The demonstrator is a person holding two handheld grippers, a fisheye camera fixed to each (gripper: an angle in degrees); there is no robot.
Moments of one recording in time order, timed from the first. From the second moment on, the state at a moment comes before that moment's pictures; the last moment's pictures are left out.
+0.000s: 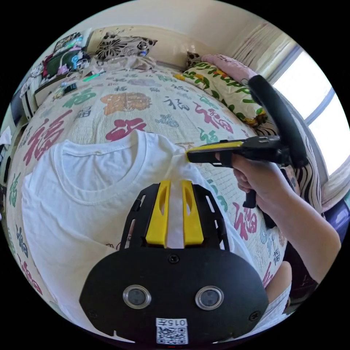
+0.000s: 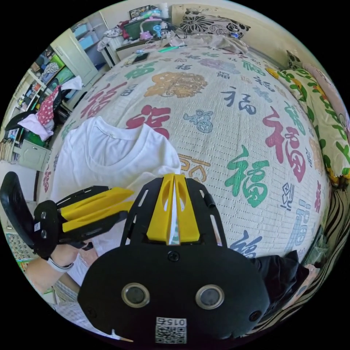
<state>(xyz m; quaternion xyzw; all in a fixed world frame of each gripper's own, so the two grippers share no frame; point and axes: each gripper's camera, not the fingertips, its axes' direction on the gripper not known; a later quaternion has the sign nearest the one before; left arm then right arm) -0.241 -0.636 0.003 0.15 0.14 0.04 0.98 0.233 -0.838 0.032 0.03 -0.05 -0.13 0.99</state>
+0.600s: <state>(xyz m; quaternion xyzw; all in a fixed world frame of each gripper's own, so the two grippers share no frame) -0.274 -0.602 -0.001 0.16 0.17 -0.01 0.97 0.234 -0.829 0.028 0.04 -0.04 -0.15 0.99</state>
